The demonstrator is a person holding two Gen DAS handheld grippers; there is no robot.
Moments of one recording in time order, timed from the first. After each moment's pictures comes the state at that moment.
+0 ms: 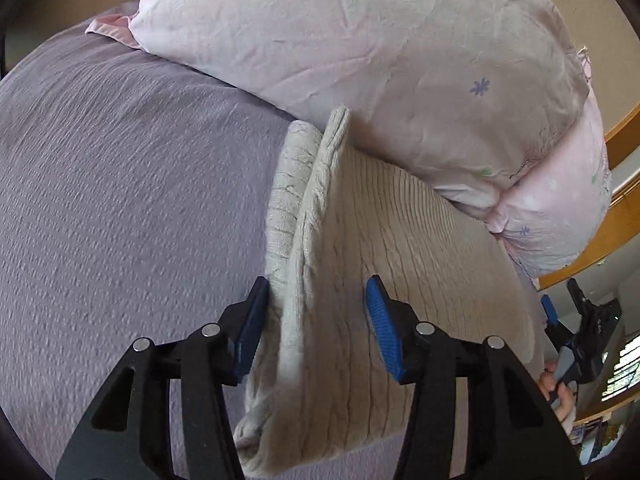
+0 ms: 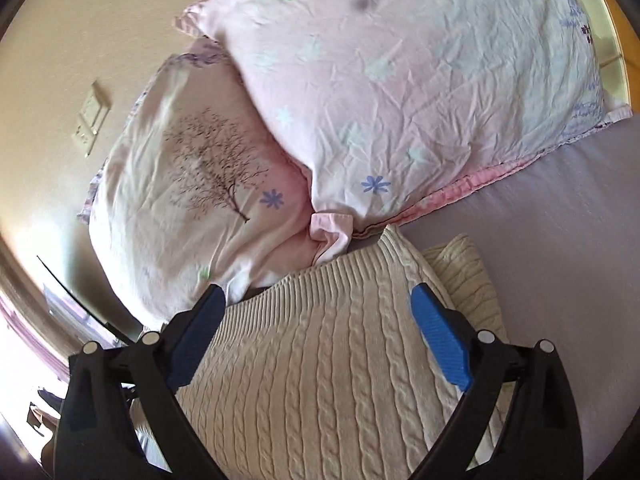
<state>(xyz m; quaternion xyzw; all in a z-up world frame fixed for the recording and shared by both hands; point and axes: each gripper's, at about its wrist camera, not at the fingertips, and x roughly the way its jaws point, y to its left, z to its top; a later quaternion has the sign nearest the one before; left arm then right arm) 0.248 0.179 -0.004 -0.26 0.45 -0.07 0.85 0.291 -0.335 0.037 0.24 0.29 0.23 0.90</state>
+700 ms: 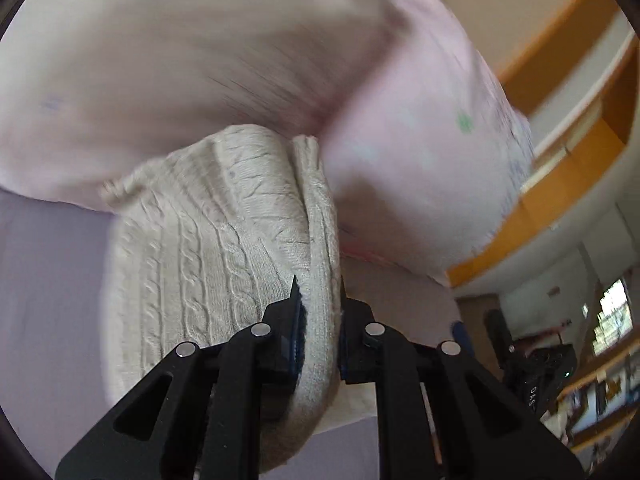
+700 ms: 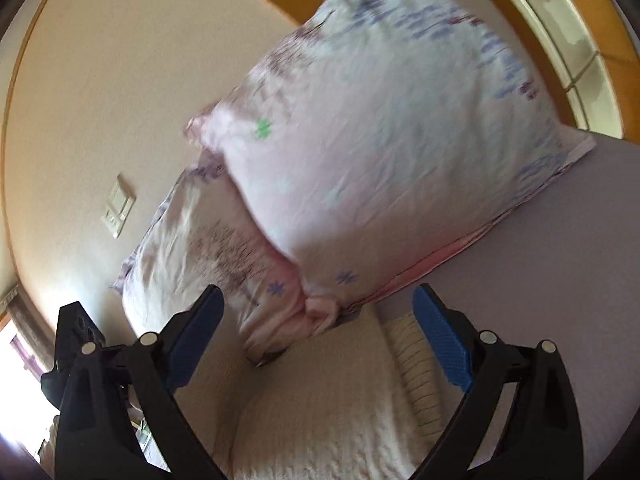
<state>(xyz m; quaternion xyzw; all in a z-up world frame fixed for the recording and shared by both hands) 0.310 -0.114 0.103 -0.23 0.41 -0.21 0.86 0.274 -0.432 0.062 0.33 0.19 0.19 0.91</state>
